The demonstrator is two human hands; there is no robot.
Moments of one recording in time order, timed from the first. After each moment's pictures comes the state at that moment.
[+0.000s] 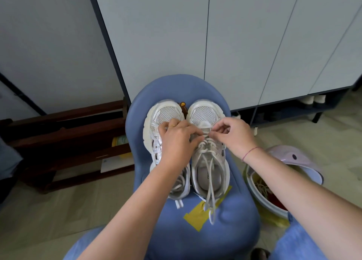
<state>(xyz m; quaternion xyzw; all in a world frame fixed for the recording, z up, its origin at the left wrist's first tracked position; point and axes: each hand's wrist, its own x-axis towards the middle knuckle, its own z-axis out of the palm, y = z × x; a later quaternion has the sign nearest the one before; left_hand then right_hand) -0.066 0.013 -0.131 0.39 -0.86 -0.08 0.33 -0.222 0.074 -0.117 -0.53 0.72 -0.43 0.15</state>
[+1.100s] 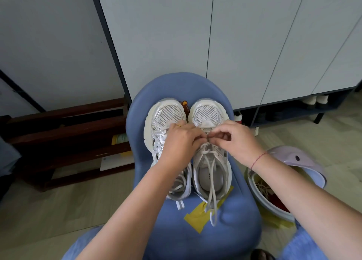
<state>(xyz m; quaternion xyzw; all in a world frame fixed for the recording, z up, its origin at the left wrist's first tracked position) -0.064 0.009 -0.131 0.31 -0.89 -0.10 0.31 -0.221 0.083 -0.116 -0.61 0.68 -0.37 0.15</state>
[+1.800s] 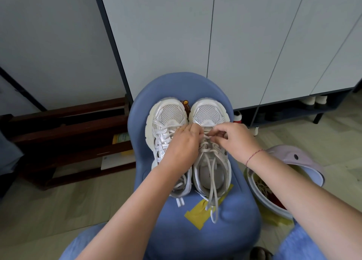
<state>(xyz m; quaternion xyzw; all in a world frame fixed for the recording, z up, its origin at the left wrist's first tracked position) -0.064 0.018 -0.136 0.33 -0.90 -0.12 0.27 -0.215 0.081 -0.113 -0.62 0.71 -0.31 0.13</state>
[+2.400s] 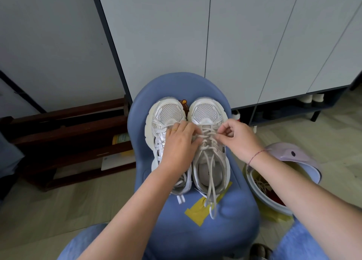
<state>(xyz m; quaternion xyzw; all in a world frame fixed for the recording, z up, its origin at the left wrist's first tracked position) -0.057 0.025 -0.136 0.37 -0.87 -0.13 0.30 -0.219 0.092 -0.119 -0.53 0.73 -0.40 0.18</state>
